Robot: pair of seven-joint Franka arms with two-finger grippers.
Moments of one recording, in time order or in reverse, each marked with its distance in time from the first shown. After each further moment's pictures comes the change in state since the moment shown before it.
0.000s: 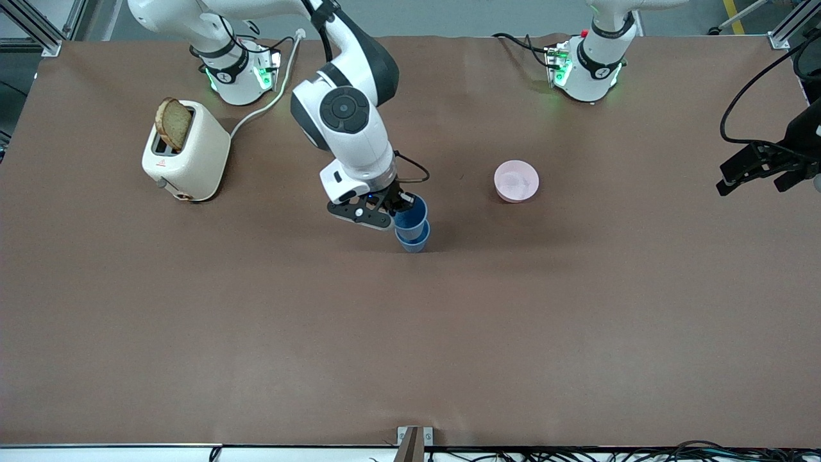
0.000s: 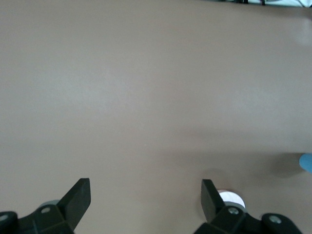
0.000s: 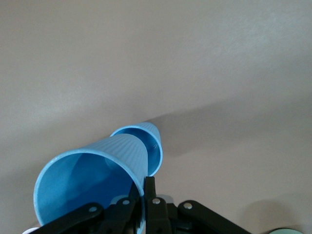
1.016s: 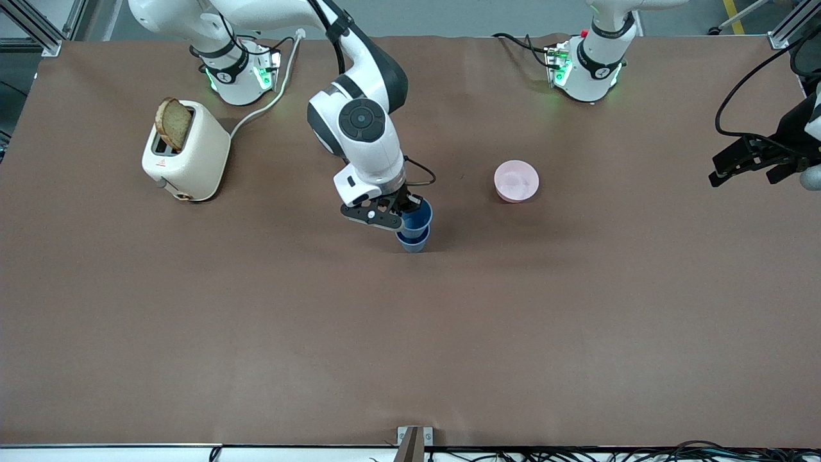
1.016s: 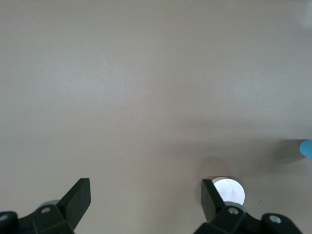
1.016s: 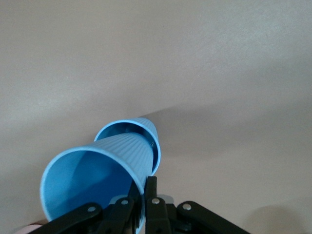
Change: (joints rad) left arm -0.002 -0.001 -0.003 0.006 0.000 -0.046 0.001; right arm 0.026 0.036 -0.016 -0.022 0.000 0.040 0.000
